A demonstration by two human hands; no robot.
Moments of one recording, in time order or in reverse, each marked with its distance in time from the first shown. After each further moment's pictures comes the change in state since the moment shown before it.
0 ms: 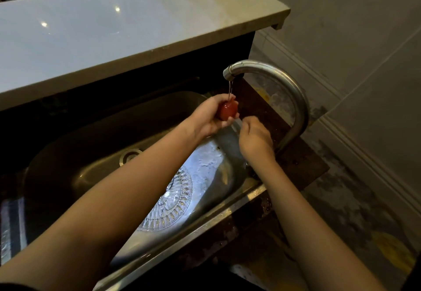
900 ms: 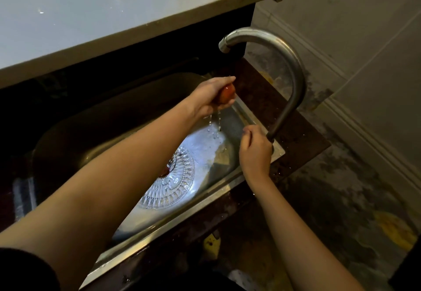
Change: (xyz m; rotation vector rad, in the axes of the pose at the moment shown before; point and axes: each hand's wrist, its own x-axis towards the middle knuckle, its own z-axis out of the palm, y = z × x) left_hand 0.004 -0.011 -0.006 0.168 0.058 0.046; right_hand -0.057 0.046 0.033 0.165 0.229 -0.071
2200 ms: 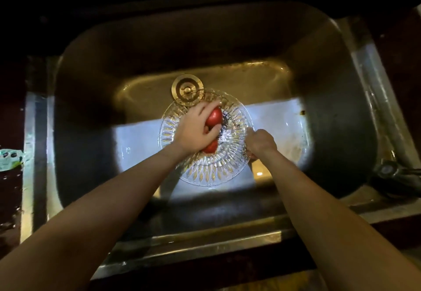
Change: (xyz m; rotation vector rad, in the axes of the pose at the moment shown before) left_hand -0.012 -0.206 -0.257 1.201 0.462 0.274; right_hand 0.010 0.050 0.236 -0.466 -0.861 0.327
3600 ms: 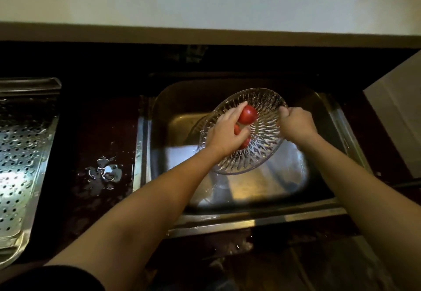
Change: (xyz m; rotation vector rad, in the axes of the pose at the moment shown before) left_hand -0.042 0.062 -0.139 -0.304 0.177 0.010; right_hand -0.167 -0.117 -0.107 -0.062 0.496 -0.406
